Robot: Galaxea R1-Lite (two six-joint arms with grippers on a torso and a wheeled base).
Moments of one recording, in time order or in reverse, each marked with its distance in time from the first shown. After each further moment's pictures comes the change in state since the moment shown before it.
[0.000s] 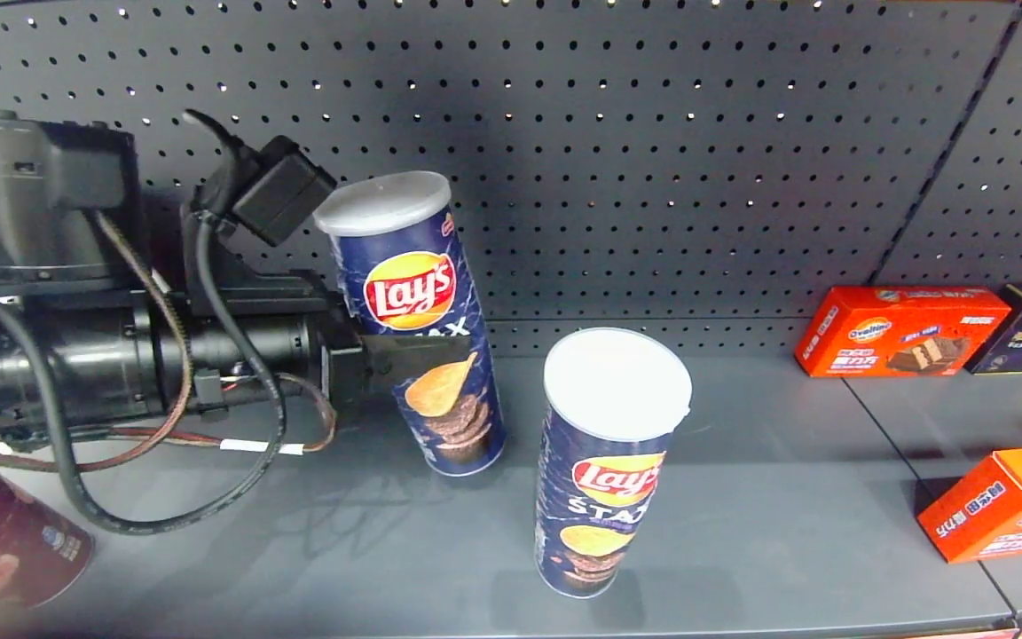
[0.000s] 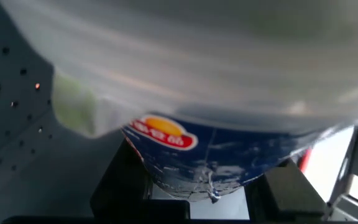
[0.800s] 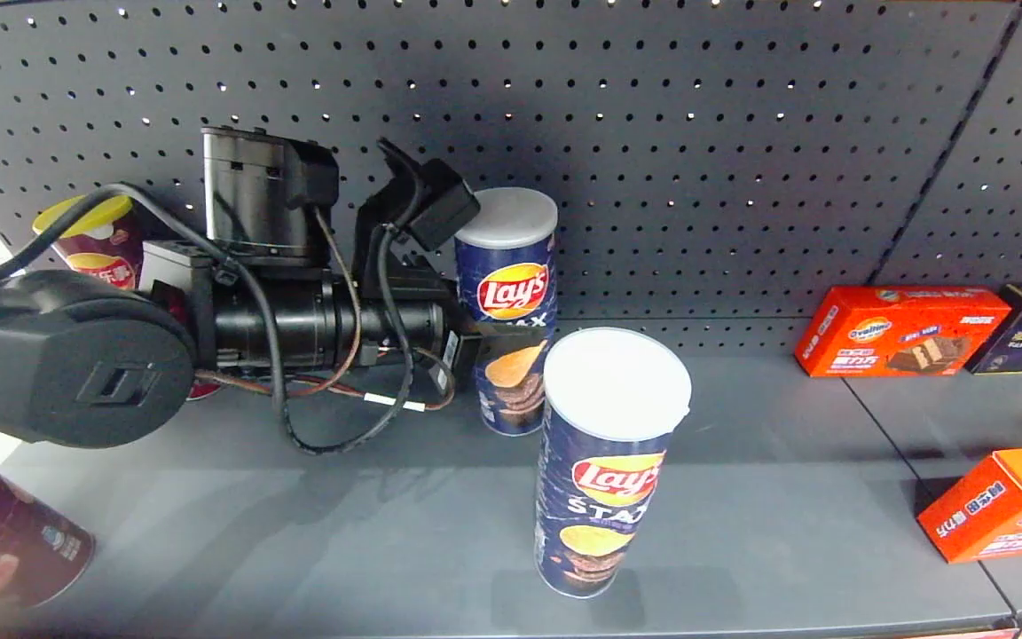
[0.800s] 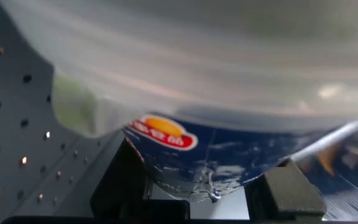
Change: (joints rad) left arm -0.059 0.254 -0.216 0.000 0.040 0.159; right arm 0.000 0.000 0.000 0.000 0.000 0.000
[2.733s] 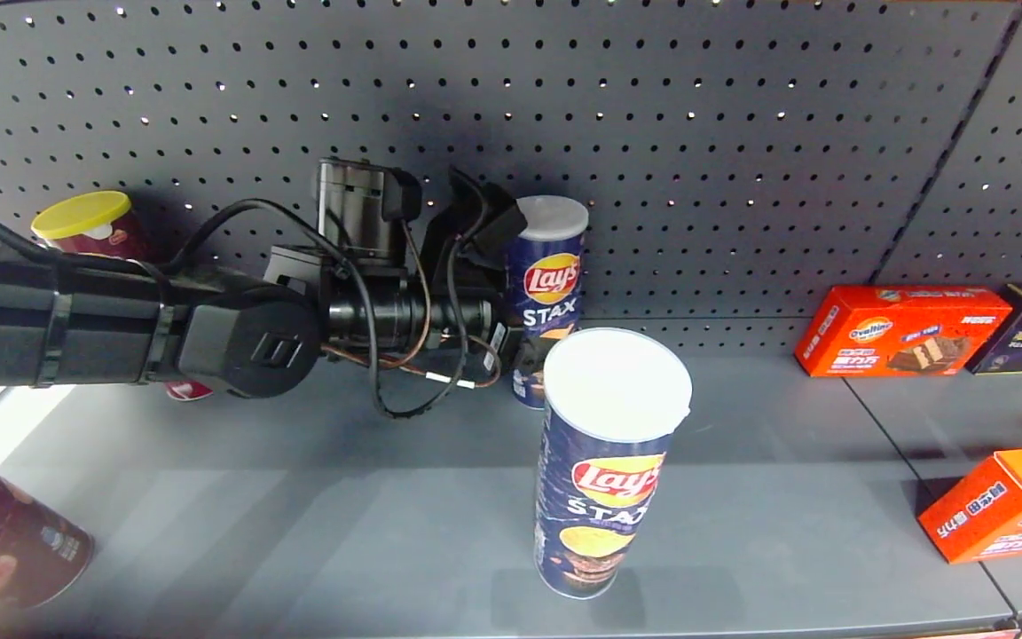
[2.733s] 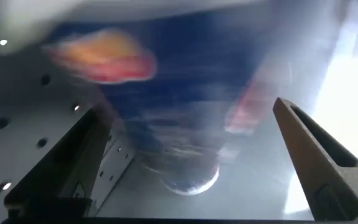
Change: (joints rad) left arm 0.011 0.189 -0.176 0.007 -0.001 0.041; right arm 0.000 0.000 0.000 0.000 0.000 0.000
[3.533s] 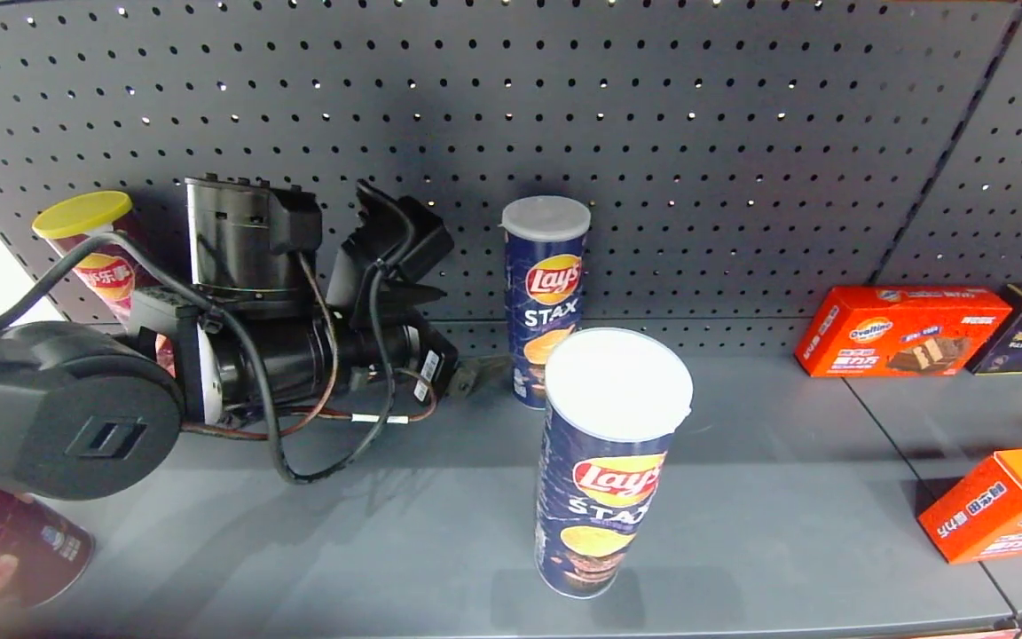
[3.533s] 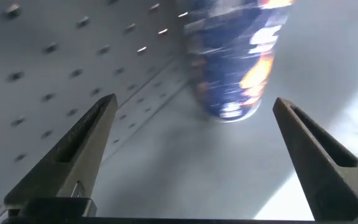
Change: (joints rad) left arm 0.006 -0.222 0.325 -0.121 0.310 -0.005; right arm 0.000 0.000 0.000 0.000 0.000 0.000
